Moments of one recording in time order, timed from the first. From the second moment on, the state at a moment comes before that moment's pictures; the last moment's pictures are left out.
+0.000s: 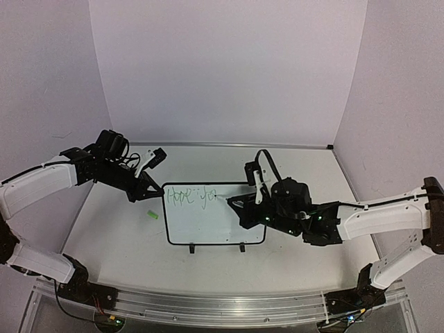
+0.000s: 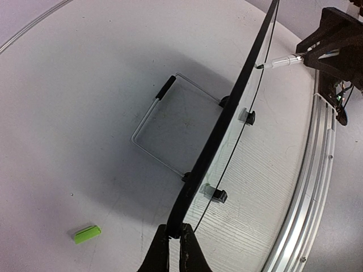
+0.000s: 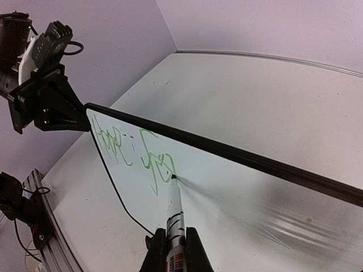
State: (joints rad) left arm -0.50 1.26 1.00 -0.59 0.54 0.28; right arm 1.11 1.43 0.80 0.30 0.26 0.47
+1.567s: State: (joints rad) left arm -0.50 1.26 1.00 -0.59 0.54 0.28; right arm 1.07 1.20 0.74 0.27 0.12 0.36
